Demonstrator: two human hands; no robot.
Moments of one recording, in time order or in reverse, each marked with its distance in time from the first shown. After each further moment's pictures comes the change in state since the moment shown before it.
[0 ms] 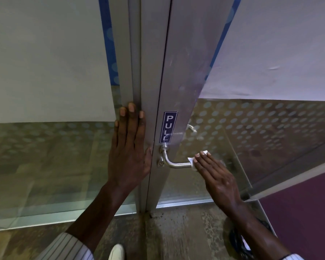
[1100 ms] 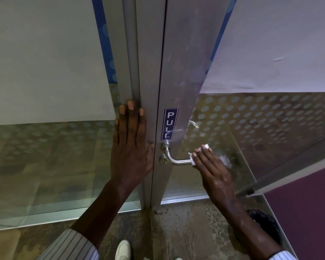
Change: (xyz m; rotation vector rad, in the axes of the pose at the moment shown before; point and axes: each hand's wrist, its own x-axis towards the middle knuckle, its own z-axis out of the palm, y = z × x) left_hand 0.001 -0.001 0.005 0.037 0.003 -0.002; right_hand -0.003 -0.015 0.020 0.042 0.045 0.133
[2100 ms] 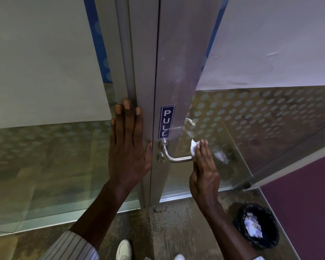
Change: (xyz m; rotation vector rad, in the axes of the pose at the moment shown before) left_hand -0.001 -0.002 0.003 -0.022 0.014 0.006; right_hand 0.007 -0.051 0.020 0.321 0.160 0.490
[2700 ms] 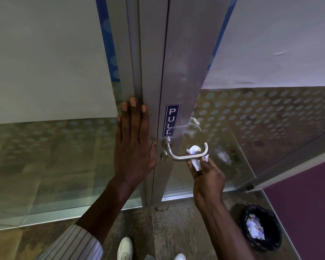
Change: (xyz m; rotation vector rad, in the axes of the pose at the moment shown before) left_hand 0.001 0.004 -0.003 -0.004 -0.008 -0.008; right_hand 0.017 -0.051 -0.012 1.251 0.239 1.132
